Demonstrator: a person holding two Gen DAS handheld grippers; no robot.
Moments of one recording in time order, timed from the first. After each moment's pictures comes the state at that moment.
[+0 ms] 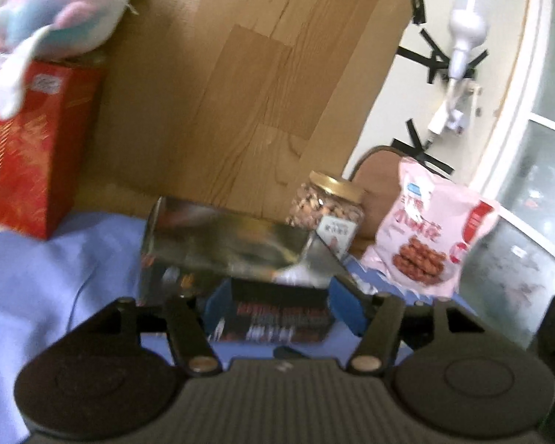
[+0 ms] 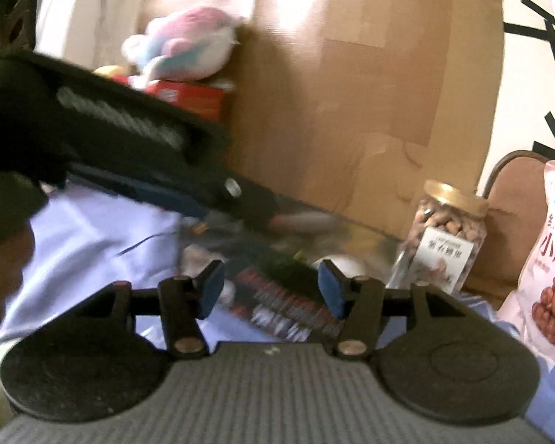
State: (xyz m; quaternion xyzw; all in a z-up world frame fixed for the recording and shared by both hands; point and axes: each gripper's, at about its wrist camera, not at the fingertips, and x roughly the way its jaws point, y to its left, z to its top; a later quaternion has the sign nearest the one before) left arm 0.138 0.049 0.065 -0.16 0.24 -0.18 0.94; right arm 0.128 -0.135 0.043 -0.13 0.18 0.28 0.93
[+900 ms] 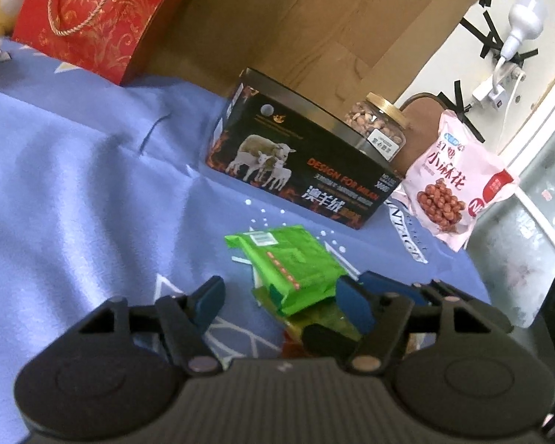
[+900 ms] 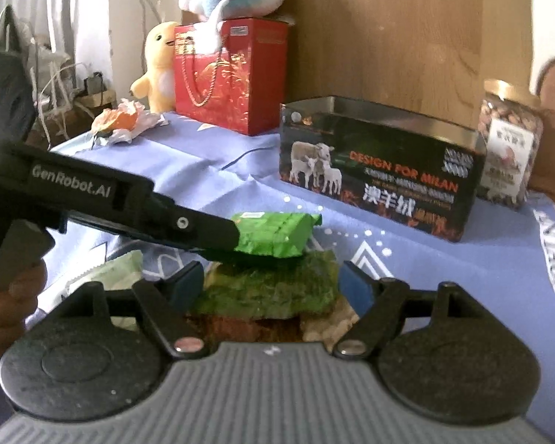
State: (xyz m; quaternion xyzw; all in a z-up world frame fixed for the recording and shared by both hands) left arm 0.090 0.087 -0.005 -0.25 0.35 -0.16 0.89; right arm 0.088 -0.123 0.017 -0.09 0.28 0.33 0.90
